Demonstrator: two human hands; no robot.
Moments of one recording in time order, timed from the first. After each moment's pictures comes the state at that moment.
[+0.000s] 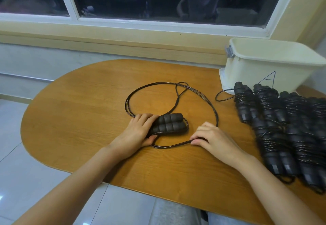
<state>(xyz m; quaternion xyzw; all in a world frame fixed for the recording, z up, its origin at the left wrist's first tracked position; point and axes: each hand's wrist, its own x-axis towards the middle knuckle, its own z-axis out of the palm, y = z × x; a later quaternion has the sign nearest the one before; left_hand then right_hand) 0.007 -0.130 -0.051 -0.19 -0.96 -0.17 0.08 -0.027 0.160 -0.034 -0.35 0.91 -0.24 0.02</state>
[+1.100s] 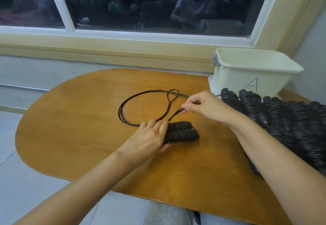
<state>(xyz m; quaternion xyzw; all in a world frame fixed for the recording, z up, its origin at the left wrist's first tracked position) 0.028 -0.061 0.004 -0.26 -0.95 0.09 0.18 -0.053 0.144 0.081 -0.24 0.89 -0.37 0.10</state>
